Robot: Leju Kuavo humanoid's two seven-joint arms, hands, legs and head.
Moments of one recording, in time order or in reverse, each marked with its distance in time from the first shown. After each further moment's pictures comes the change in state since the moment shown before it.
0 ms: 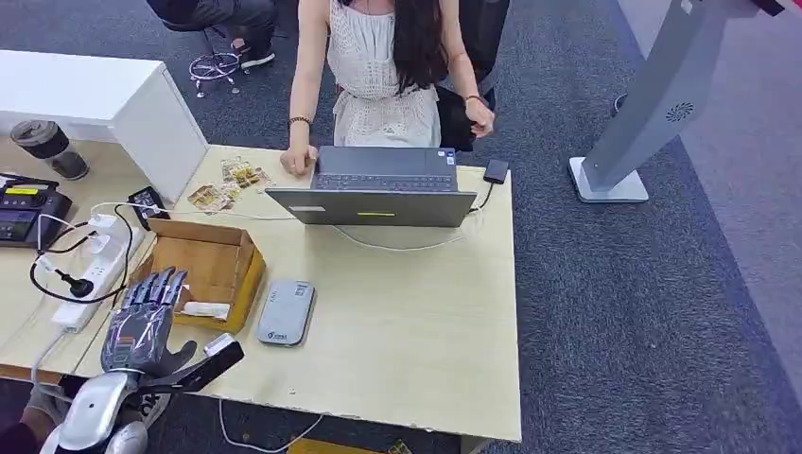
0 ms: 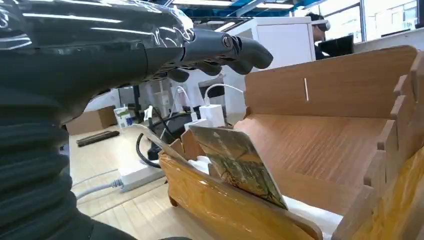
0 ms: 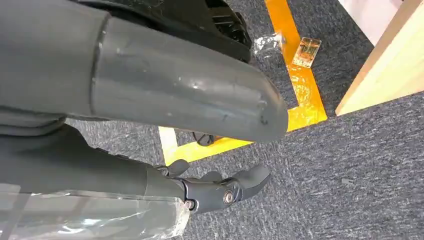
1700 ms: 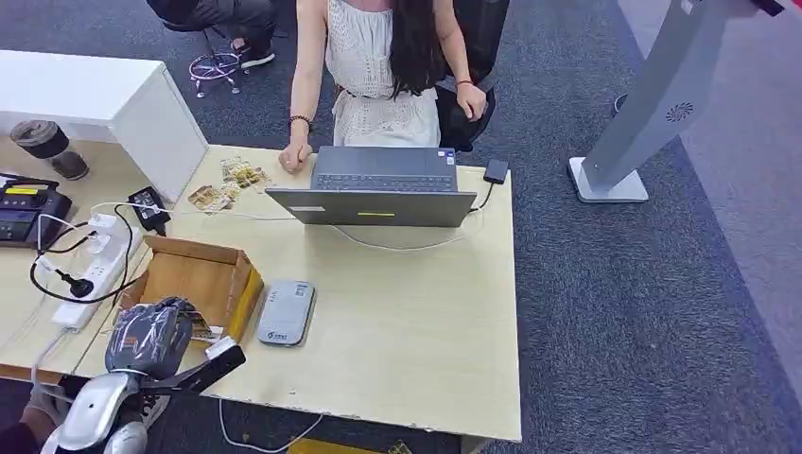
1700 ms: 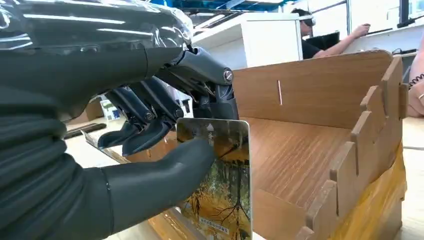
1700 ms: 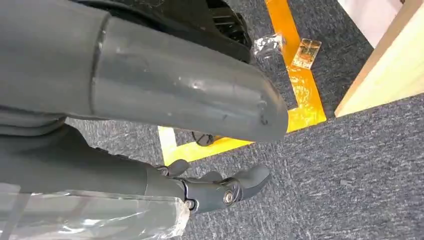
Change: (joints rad) left arm 0.000 0.000 0.000 0.003 0.048 -0.008 -0.056; right arm -0.001 0.000 -0.026 0.000 0.036 0.014 -0.005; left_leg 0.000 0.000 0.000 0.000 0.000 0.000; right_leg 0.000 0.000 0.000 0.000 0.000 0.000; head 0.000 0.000
